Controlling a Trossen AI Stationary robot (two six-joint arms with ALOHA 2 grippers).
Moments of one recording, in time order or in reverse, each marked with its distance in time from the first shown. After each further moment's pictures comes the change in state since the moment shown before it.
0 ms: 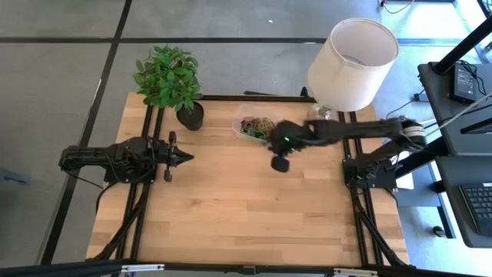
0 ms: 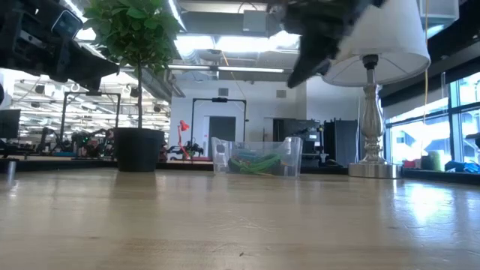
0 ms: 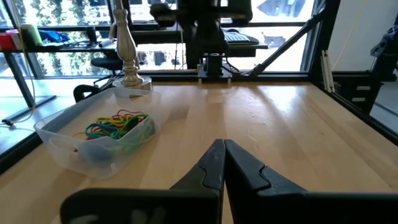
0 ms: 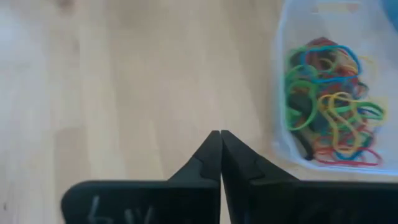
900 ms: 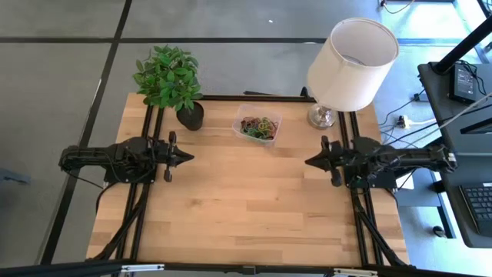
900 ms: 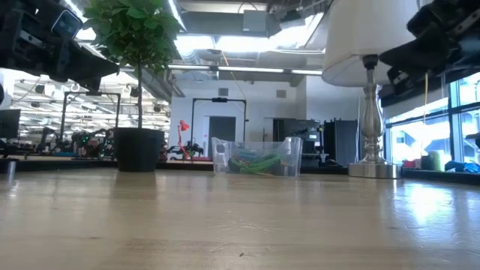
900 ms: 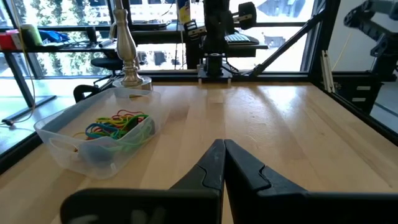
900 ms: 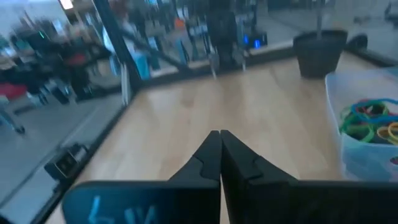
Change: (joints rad) left arm 0.000 0.000 0.000 0.001 0.000 0.000; right arm 0.076 -1.191 -1.027 0.621 -0.184 0.076
